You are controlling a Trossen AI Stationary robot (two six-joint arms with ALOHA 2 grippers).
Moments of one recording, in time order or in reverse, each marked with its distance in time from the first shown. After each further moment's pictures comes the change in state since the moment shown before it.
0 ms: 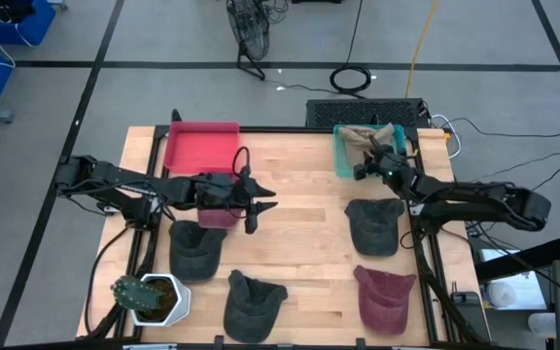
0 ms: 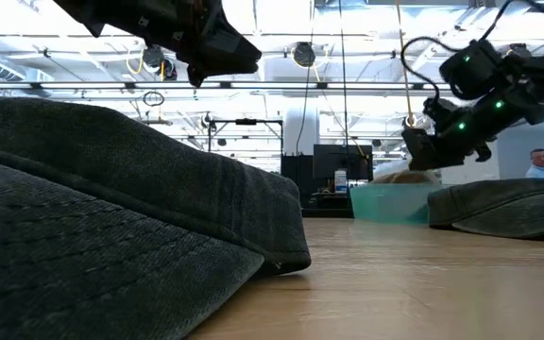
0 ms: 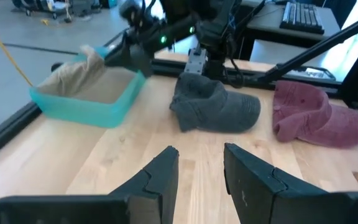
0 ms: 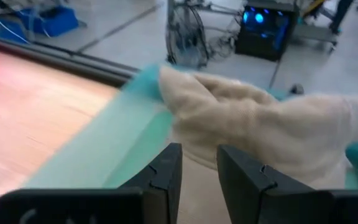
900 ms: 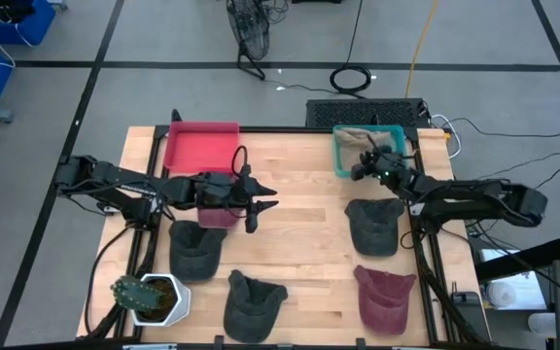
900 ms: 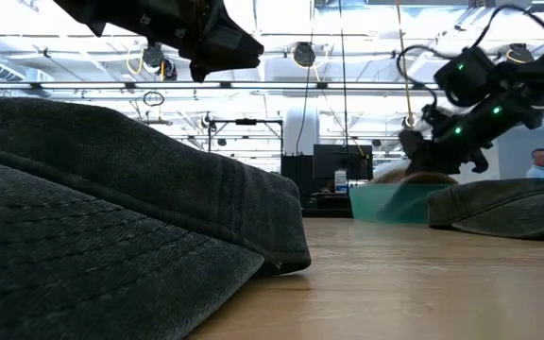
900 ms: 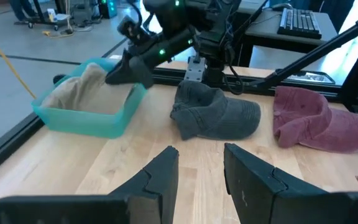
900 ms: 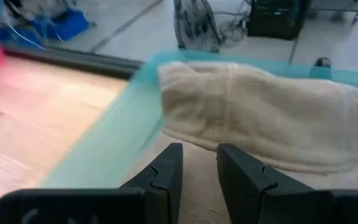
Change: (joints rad) left arm 0.004 0.000 0.000 0.039 -0.001 0.036; right arm -0.011 0.084 0.002 0.002 -0.074 0.151
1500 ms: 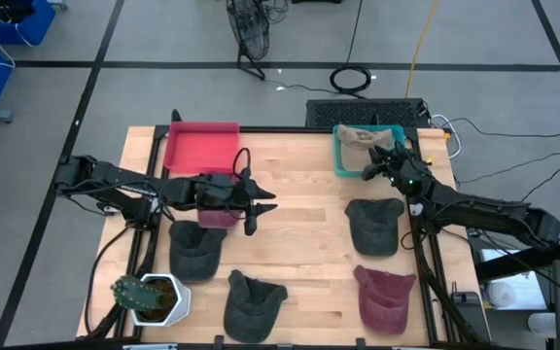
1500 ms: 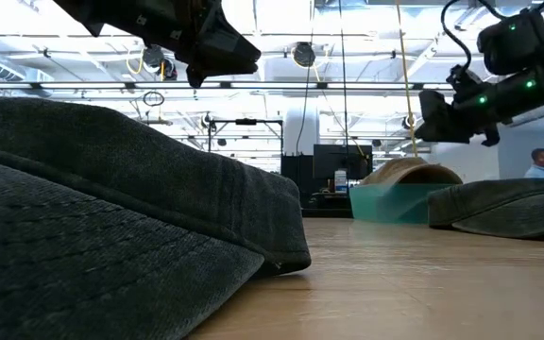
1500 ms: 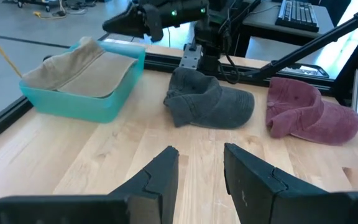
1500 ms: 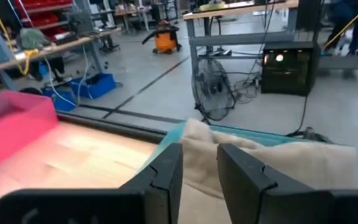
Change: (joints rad) left arm -0.010 0.000 0.000 -0.048 0.014 -0.056; right arm 0.079 -0.428 -0.068 -0.039 0.069 -0.106
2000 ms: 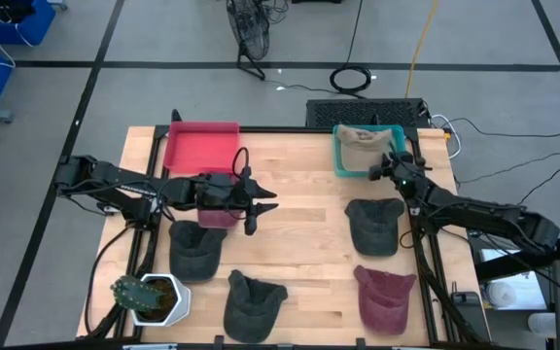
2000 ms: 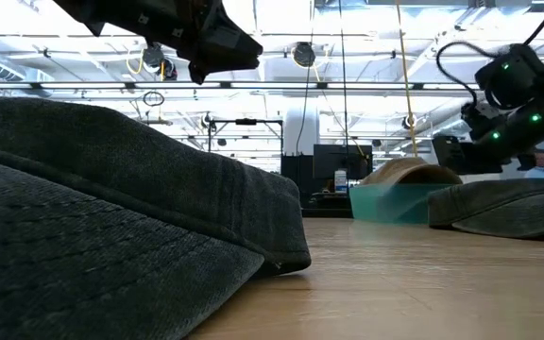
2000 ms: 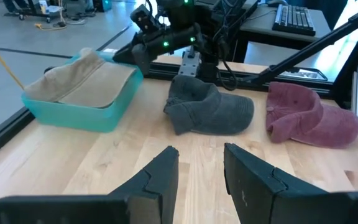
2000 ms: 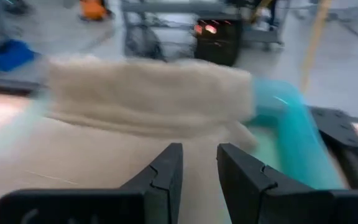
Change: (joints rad) left arm 0.001 0.000 0.000 0.029 0.000 0.034; right arm -0.126 0.032 -0.110 -0.042 0.118 0.021
